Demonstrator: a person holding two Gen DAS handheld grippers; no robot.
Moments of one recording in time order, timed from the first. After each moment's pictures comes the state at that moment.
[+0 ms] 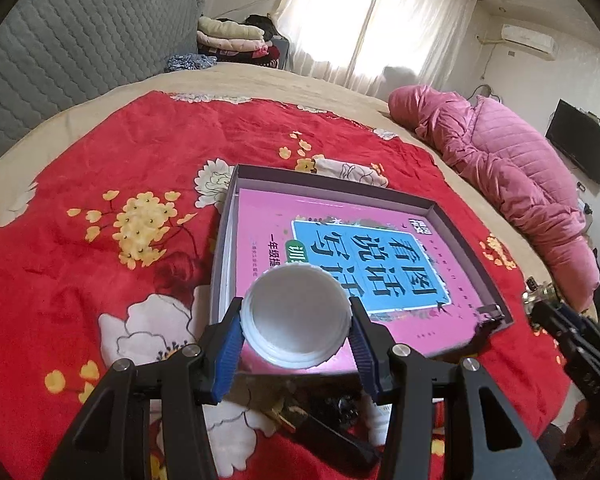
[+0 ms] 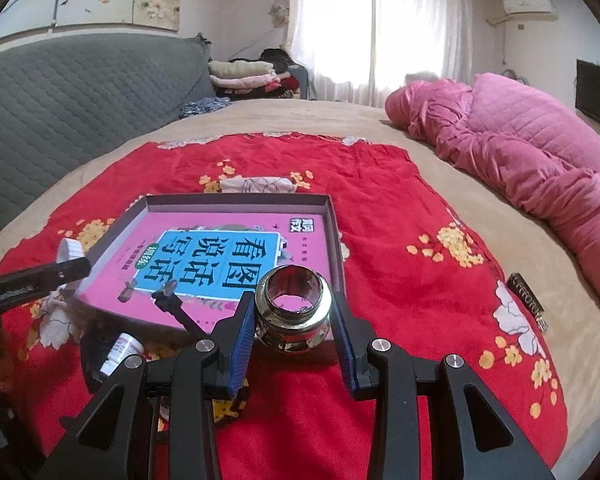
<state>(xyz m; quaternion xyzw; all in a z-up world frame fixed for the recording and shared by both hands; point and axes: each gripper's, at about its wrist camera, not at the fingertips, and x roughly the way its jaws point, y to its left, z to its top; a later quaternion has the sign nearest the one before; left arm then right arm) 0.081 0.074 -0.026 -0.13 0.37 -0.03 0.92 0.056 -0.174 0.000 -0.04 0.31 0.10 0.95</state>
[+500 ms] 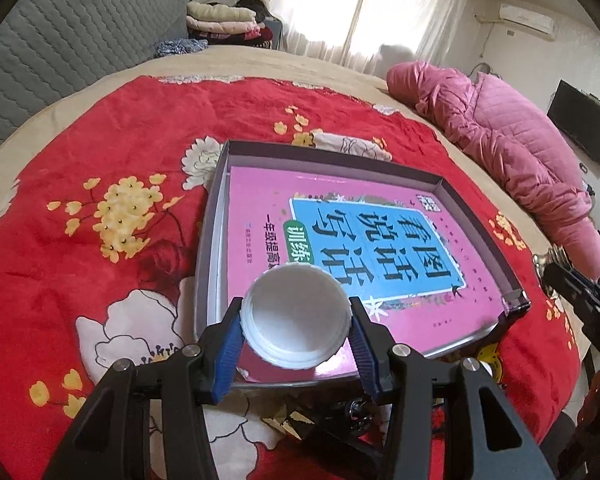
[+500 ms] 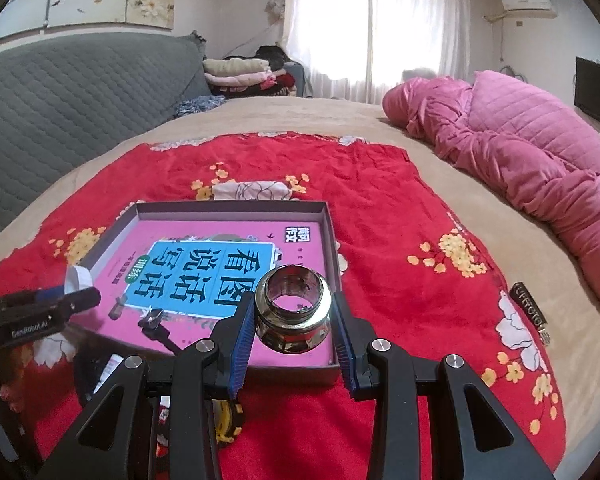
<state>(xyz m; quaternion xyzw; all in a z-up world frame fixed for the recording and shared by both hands) 0.099 0.069 -0.044 -0.11 0.41 -0.03 0.90 0.082 -0.172 0.001 -0.03 0.32 0.09 0.94</state>
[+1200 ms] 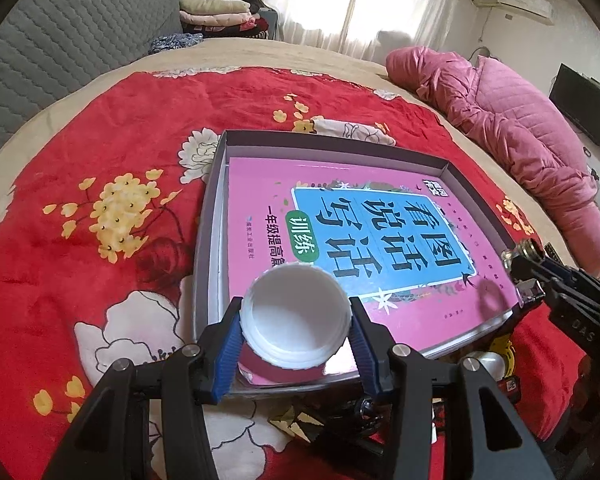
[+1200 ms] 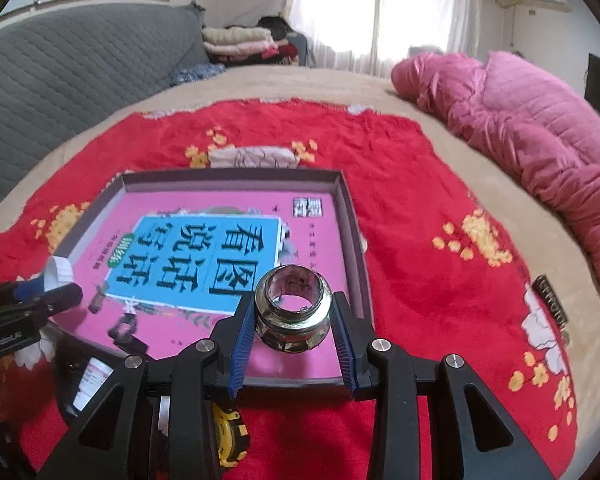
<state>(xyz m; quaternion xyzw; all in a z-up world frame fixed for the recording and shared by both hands) 0.105 0.066 -0.048 -0.09 0.43 -0.04 0.90 0.121 -0.155 -0.031 -0.05 0.38 0.08 0.92</state>
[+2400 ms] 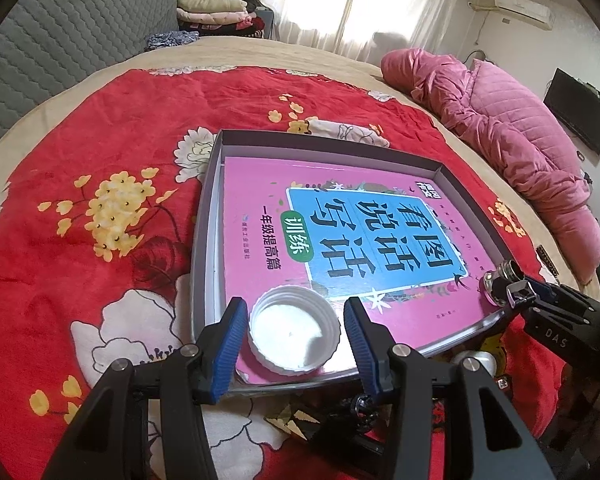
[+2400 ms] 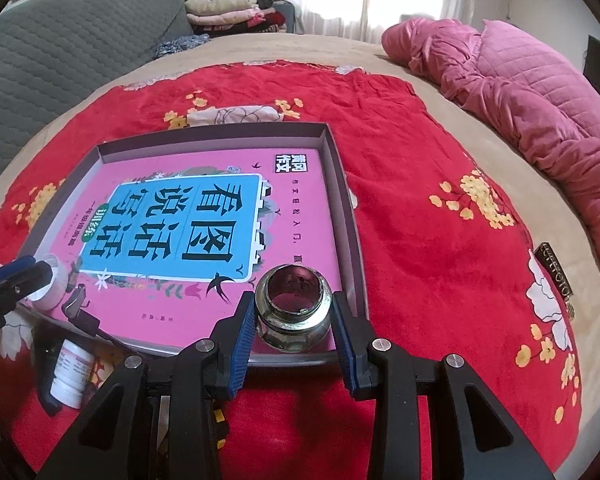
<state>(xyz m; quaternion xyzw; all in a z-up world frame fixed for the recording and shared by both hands) 0.103 0.070 -0.045 -0.10 0.43 -0.05 0.90 0.127 -0.163 -0.051 -0.05 0.43 0.06 0.90</state>
